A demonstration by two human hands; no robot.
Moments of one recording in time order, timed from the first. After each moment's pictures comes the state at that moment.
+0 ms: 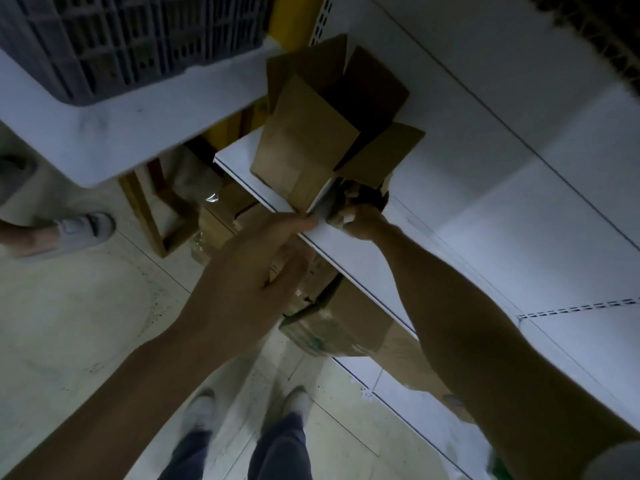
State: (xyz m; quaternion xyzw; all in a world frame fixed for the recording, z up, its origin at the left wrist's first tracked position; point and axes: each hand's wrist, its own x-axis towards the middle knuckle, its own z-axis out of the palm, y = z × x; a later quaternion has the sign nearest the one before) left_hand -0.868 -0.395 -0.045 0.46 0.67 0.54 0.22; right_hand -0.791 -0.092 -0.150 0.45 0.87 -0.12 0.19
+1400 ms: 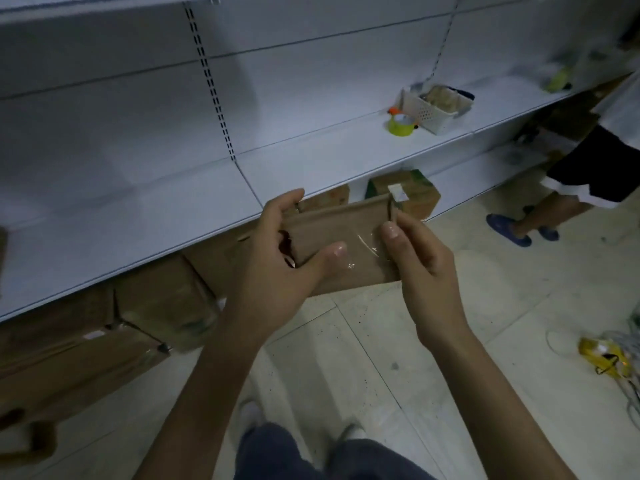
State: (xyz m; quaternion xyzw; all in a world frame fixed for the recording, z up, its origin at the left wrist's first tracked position) left_hand -0.375 -0.509 0.048 0.67 0.37 0.41 0.50; right_hand -0.221 -0.579 0.036 0.60 0.43 -0.26 -0.62
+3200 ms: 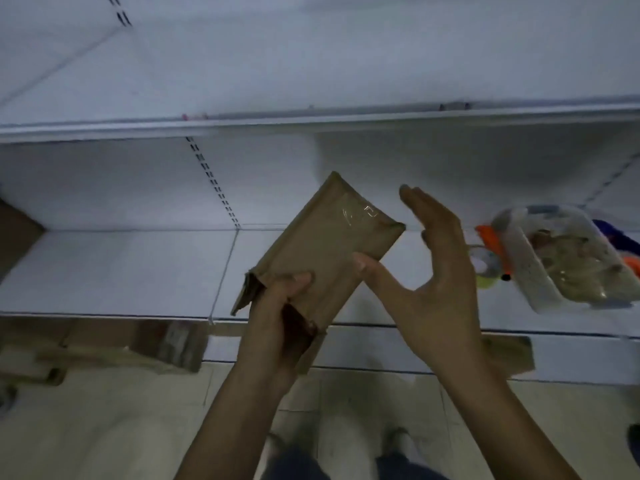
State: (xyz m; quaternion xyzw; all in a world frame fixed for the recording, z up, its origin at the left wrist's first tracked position) left_hand 0.014 -0.195 0.041 0.18 0.47 0.60 0.62; right_hand 0.160 -0.162 0.052 0.48 0.64 -0.28 -0.52
